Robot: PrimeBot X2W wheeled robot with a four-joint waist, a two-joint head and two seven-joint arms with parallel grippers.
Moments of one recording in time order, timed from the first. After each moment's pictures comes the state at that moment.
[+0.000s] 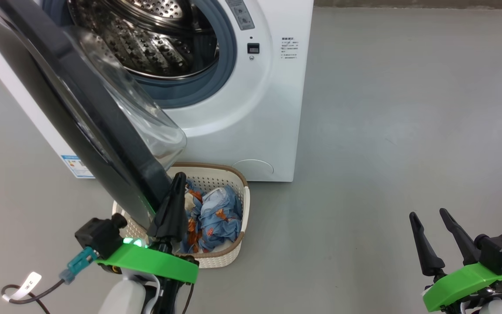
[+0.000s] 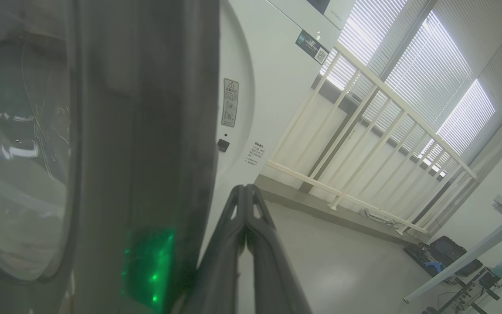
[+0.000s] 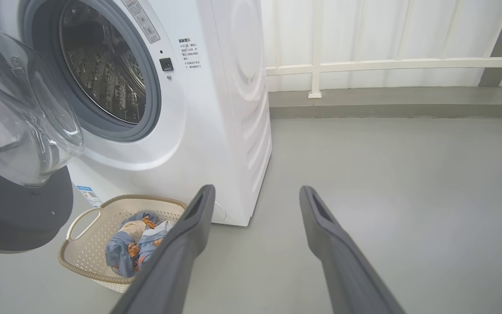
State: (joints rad) left arm -0.33 0.03 -0.29 0.40 -0.69 -0.11 -0.26; right arm -0.09 -0.25 0.14 0.36 0.41 0.12 -0.25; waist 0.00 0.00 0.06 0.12
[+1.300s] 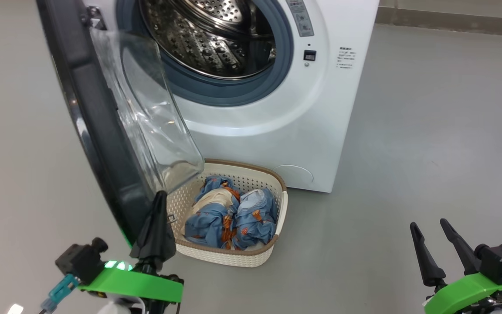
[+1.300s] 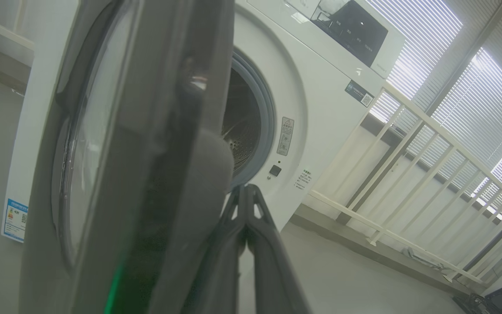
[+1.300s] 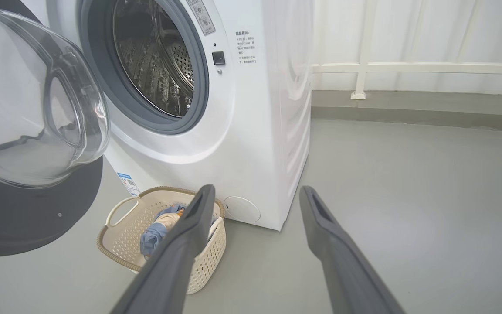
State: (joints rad) left arm -0.23 0.02 -0.21 0.33 -0.67 -0.12 -0.26; right arm -0.05 -0.25 0.14 0.35 0.41 0.12 -0.25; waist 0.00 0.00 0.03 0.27
